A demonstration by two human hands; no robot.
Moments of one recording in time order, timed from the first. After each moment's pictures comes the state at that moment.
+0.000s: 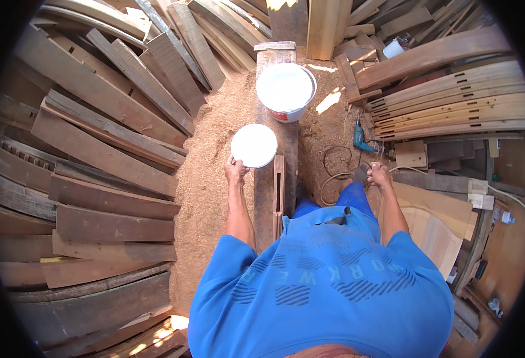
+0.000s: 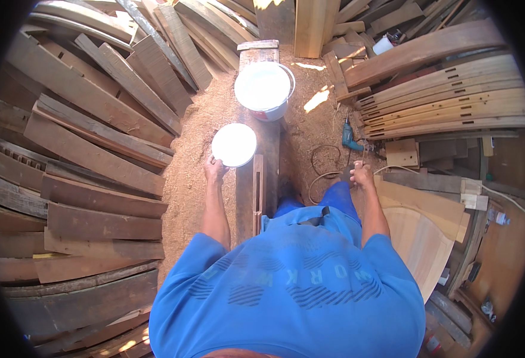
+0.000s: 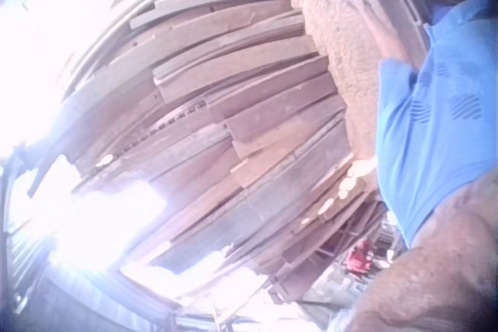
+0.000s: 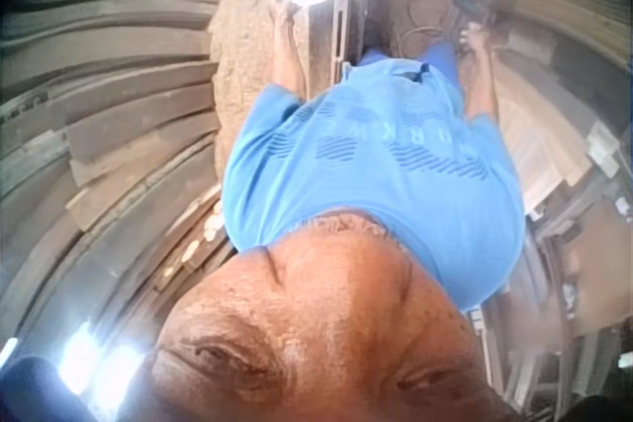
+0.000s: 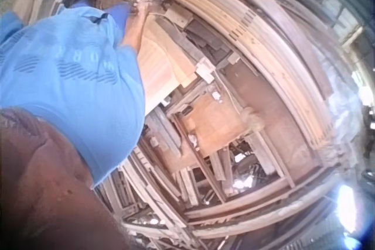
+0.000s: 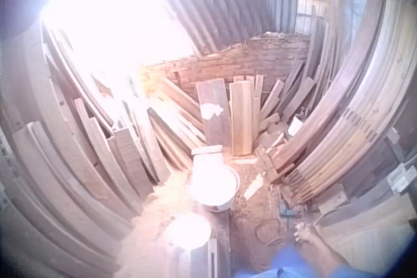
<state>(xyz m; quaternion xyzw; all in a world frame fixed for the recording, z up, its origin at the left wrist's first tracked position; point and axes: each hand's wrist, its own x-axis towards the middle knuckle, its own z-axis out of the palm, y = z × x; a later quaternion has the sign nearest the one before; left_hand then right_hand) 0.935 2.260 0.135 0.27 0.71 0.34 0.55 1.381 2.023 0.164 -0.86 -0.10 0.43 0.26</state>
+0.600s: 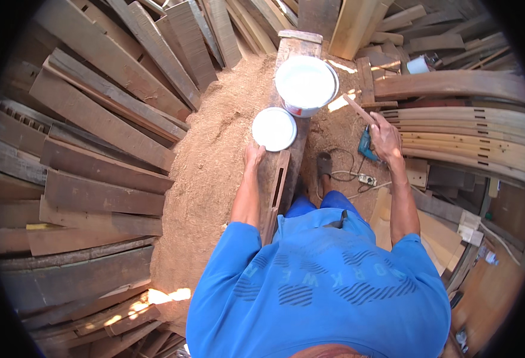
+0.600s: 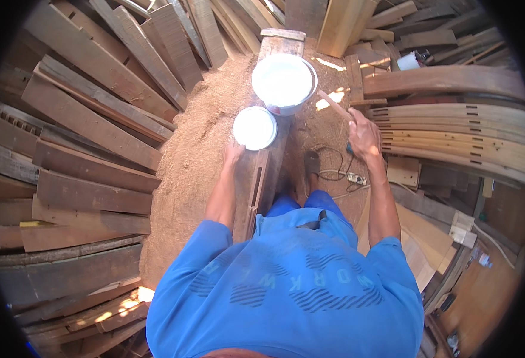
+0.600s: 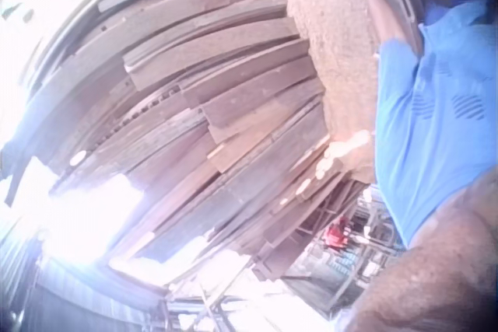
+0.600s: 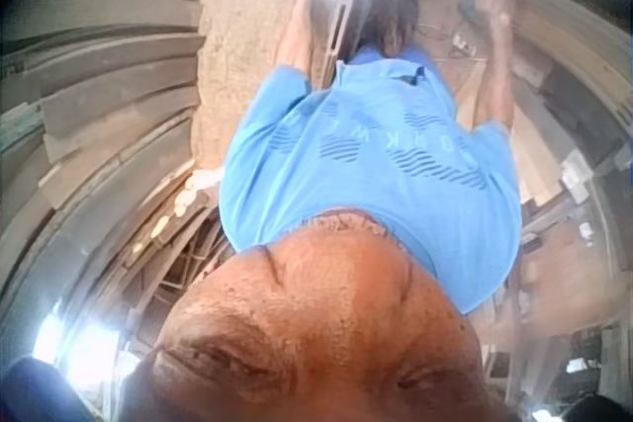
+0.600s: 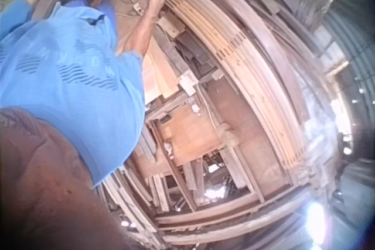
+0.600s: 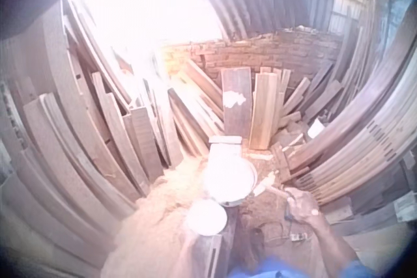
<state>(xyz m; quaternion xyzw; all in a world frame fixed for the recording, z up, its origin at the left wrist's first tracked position) 0.958 2.259 0.074 0.52 0.76 0.03 0.39 1.358 2.199 0.315 -0.76 -0.59 0.20 0.18</state>
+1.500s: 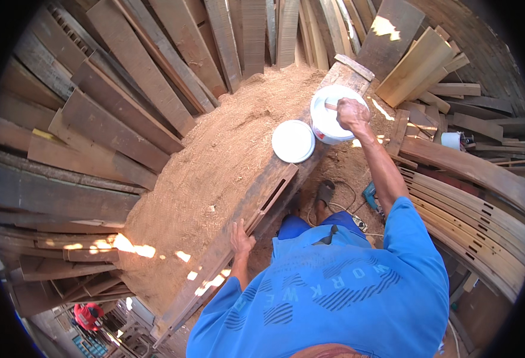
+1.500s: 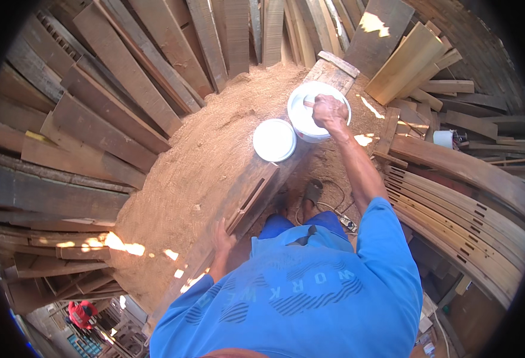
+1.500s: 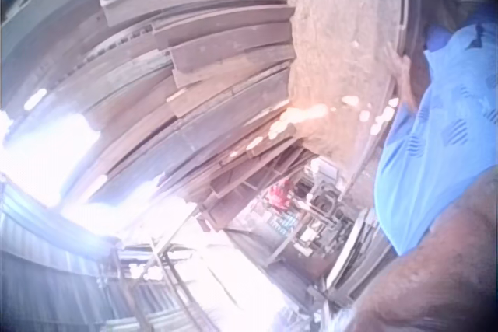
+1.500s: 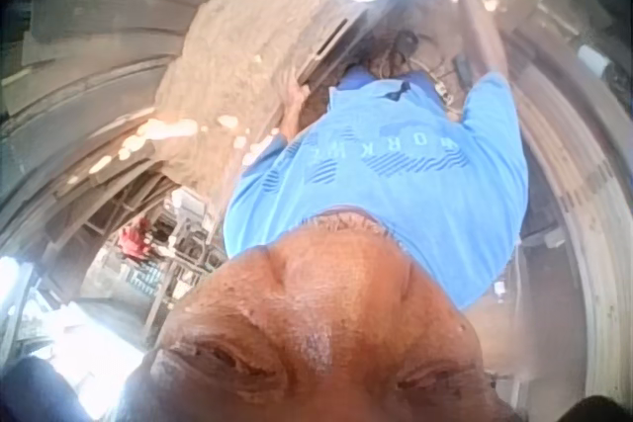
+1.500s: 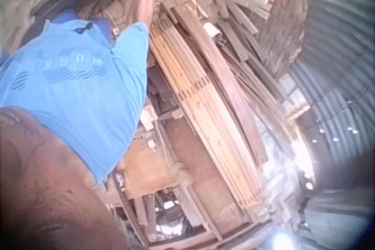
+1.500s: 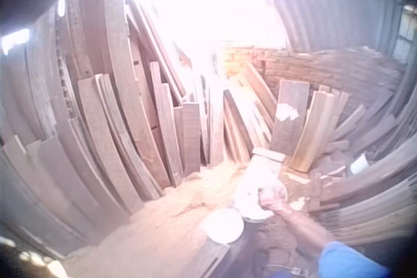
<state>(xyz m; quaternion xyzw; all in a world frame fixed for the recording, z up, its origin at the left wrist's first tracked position) 0.966 1.932 0.167 0.43 0.87 -0.02 0.23 1.258 2.404 0.289 -0.64 -0.74 0.20 -0.08</state>
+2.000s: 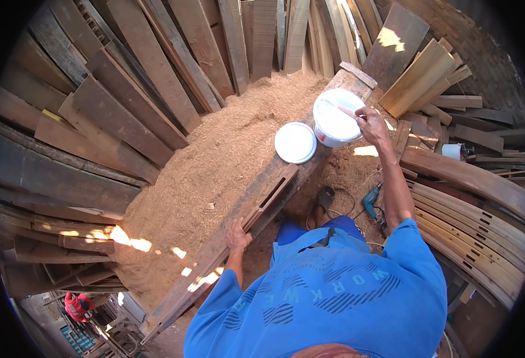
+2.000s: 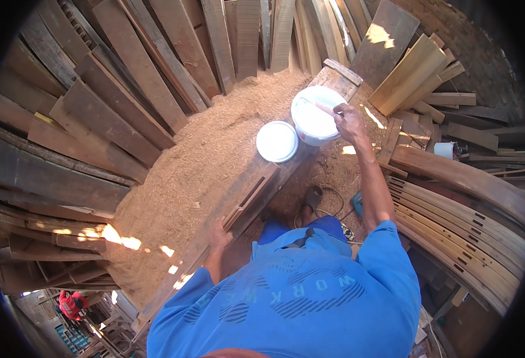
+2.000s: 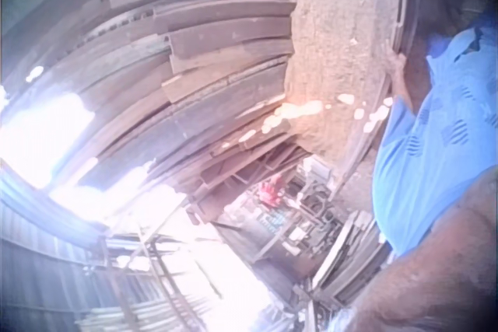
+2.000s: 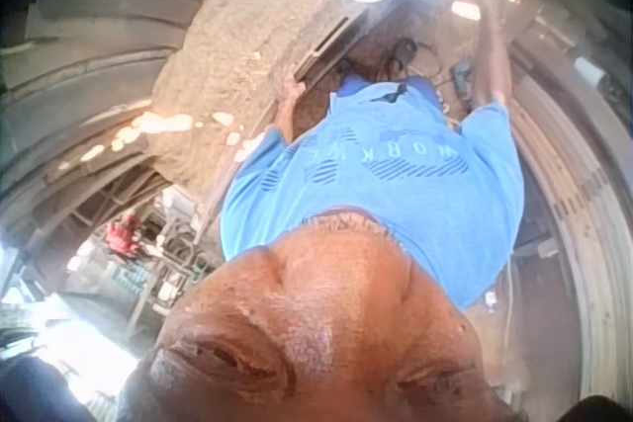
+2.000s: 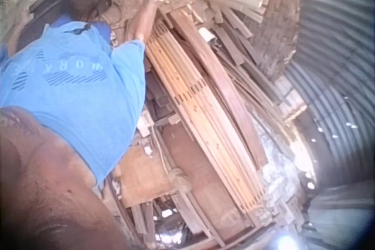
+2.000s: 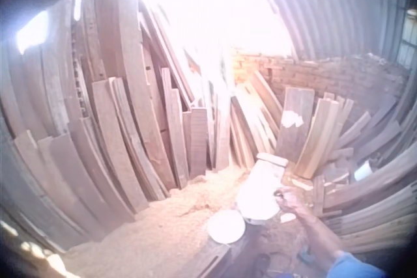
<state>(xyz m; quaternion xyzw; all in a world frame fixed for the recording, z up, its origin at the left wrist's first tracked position) 0.963 1.936 0.173 0.39 0.88 -0.05 0.27 1.328 2.377 0.289 -0.62 -0.71 0.30 0.14</state>
